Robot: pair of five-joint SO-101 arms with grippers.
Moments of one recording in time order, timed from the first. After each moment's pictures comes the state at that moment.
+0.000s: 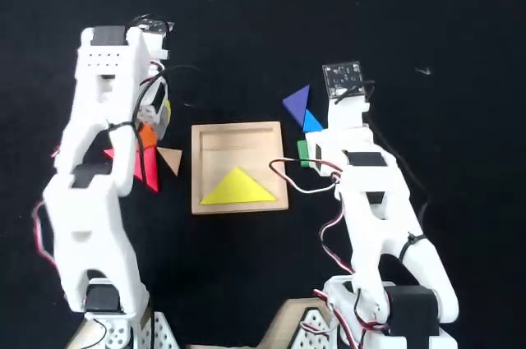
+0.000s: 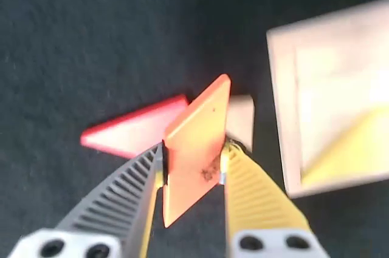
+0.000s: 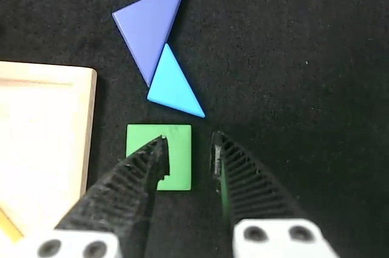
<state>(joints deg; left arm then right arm) -4.7 33.8 -31.8 100.3 -13.2 -0.3 -20.5 56.5 27.5 7.2</state>
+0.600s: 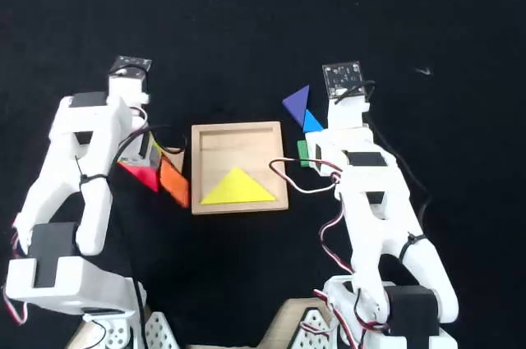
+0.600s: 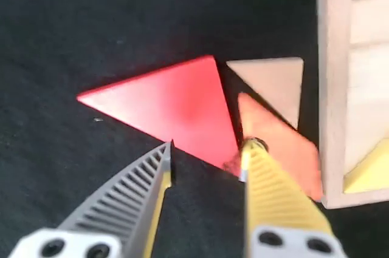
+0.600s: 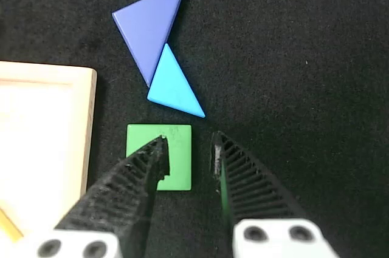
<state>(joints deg) -9.1 2.7 23.0 66.7 -12.7 -0.3 -20.5 56.5 27.5 7.2</state>
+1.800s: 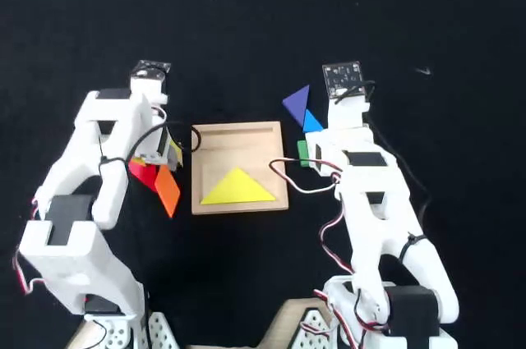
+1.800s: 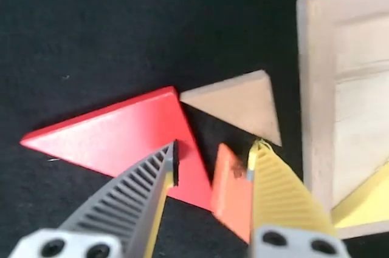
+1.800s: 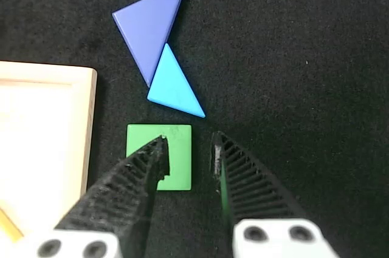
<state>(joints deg) -5.8 17.0 15.7 65.2 -9.7 -0.3 -20.5 56.5 27.5 7.2</state>
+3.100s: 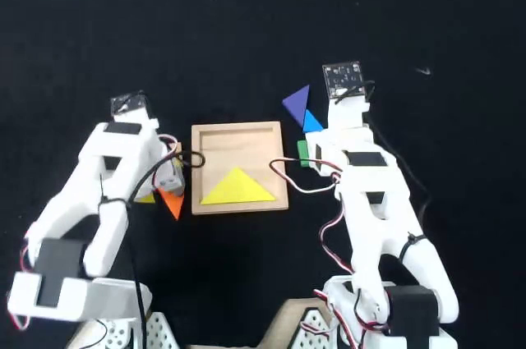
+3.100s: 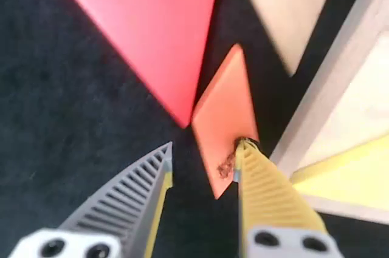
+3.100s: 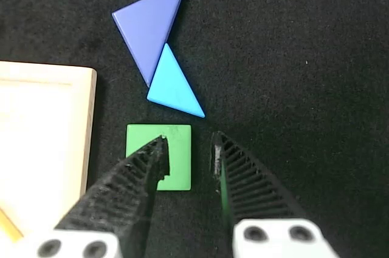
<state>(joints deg) -0.2 -1.9 38.9 63.1 22.6 -0.3 -20.5 56.5 27.5 7.2</state>
